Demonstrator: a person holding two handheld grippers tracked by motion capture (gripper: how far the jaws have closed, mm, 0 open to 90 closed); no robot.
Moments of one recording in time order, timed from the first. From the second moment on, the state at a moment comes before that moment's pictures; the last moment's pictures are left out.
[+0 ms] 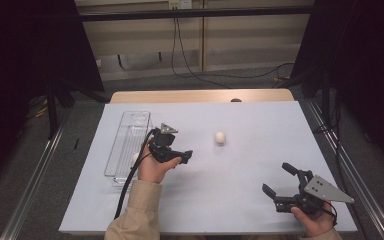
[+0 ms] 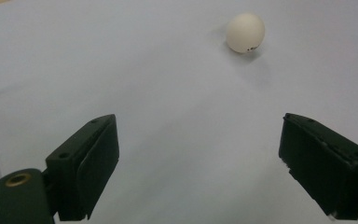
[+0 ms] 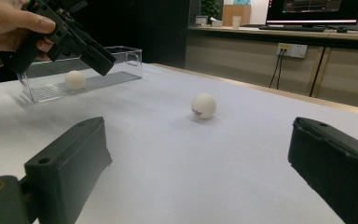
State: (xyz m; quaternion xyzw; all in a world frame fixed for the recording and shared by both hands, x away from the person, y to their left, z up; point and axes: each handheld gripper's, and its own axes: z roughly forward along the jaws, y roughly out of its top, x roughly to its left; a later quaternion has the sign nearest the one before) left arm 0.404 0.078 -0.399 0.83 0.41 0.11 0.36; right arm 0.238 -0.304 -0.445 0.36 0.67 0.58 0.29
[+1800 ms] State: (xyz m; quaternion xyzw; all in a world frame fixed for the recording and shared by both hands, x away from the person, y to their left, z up) left arm 0.408 0.041 -0.416 0.84 0.38 0.11 0.36; right arm 0.238 -0.304 -0.444 0.35 0.67 0.58 0.29
